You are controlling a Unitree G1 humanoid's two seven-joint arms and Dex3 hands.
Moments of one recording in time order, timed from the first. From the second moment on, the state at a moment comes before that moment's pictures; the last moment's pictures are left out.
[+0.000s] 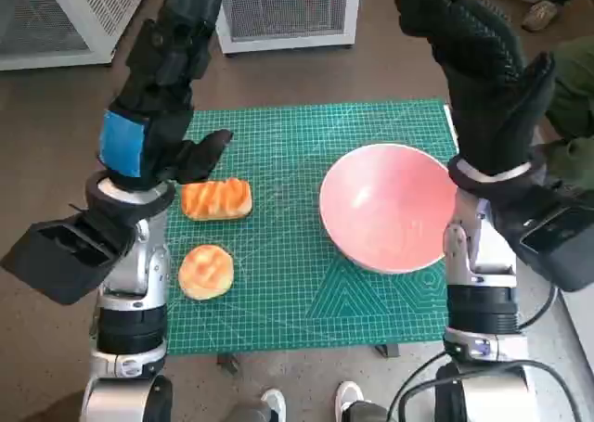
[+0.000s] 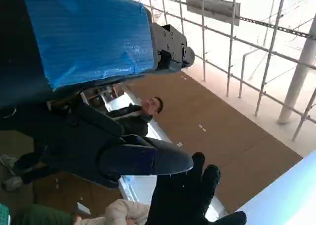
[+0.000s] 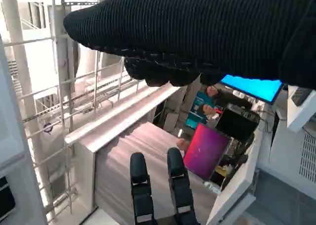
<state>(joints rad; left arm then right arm) -0.62 0.21 0.13 0.09 -0.20 -0.41 -0.29 -0.84 -0.13 -0.14 0.44 0.30 -0.65 0.45</state>
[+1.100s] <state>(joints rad) -0.62 0.21 0.13 0.10 -0.20 -0.42 -0.30 -0.84 -0.16 -0.16 0.48 0.31 -0.67 0.45</state>
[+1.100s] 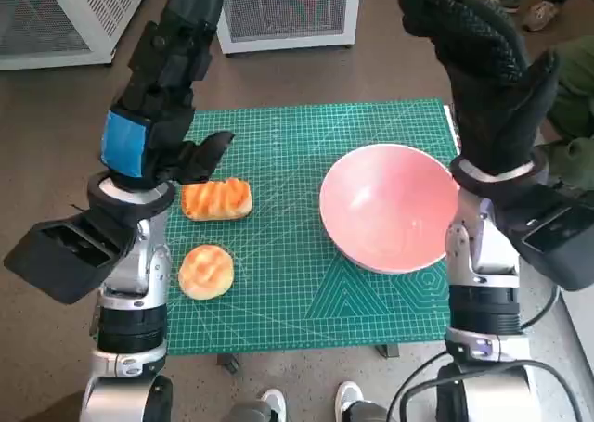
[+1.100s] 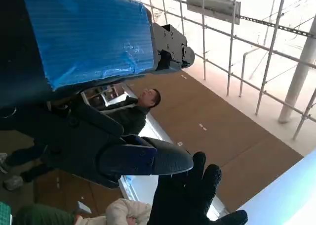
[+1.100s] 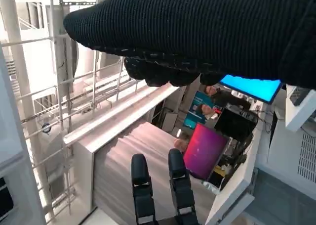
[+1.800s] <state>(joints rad) -0.62 0.21 0.13 0.08 -0.20 -0.40 -0.30 -0.85 -0.35 -0.31 1.00 0.27 -0.80 0.35</state>
